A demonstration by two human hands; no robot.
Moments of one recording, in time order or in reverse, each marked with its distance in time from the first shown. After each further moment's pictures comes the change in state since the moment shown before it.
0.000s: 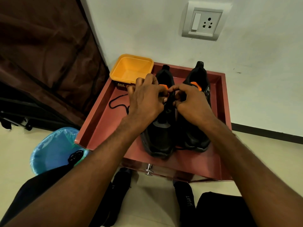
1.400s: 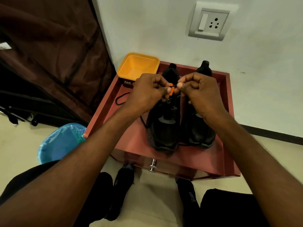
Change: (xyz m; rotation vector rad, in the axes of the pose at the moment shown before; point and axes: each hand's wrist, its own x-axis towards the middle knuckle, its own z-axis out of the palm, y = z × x) left_hand -0.001 -0.018 -0.032 -0.784 -0.156 -0.071; right_hand -0.007 -0.024 -0.009 0.290 0.170 -0.024
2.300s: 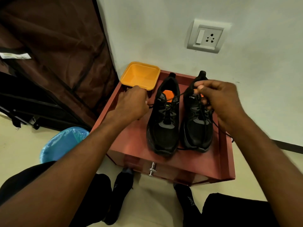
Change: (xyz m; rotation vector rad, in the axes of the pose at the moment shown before) left_hand -0.009 -0.005 -0.033 0.839 -0.065 -0.165; right_hand -0.003 -0.017 -0.045 0.155 0.075 0.238
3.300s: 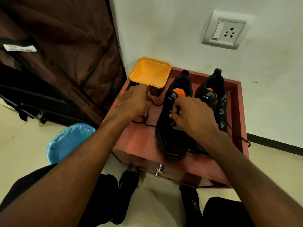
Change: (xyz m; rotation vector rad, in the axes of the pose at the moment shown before) left_hand 0.016 -0.029 0.010 -0.151 -0.007 -0.174; right_hand -0.019 0.022 0.084 -1.010 -0.251 -0.405
